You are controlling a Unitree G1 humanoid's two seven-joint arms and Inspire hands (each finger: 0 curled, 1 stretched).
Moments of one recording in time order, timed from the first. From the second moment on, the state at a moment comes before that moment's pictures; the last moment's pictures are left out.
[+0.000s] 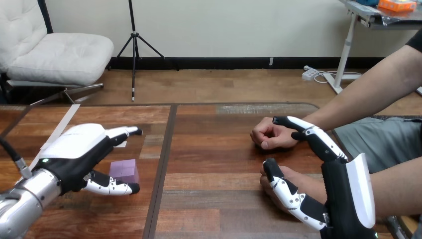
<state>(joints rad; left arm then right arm) -0.15 0.73 -0.07 0.34 0.56 -0.45 -0.23 0.29 -0.16 0.05 0.01 -0.59 -0.78 -0.42</state>
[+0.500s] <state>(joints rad) -0.21 0.74 -0.11 0.38 0.56 -0.39 -0.31 0.29 -0.16 0.05 0.01 -0.59 -0.77 -0.42</state>
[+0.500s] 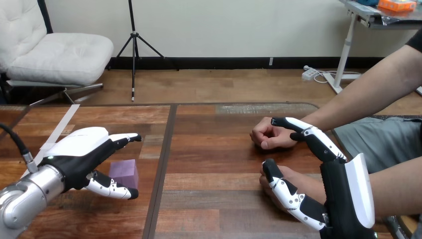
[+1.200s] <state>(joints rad) -0.29 0.74 -0.15 0.54 0.57 -0.42 -0.27 0.29 -0.16 0.05 0.01 -0.59 -0.77 -0.41</state>
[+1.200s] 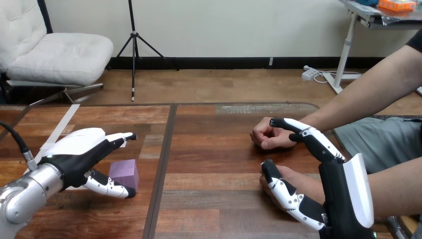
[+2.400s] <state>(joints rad) -0.40 0.73 -0.23 0.80 0.63 -0.52 -0.12 0.29 -0.16 0.05 0.00 -0.59 -0.76 -0.39</state>
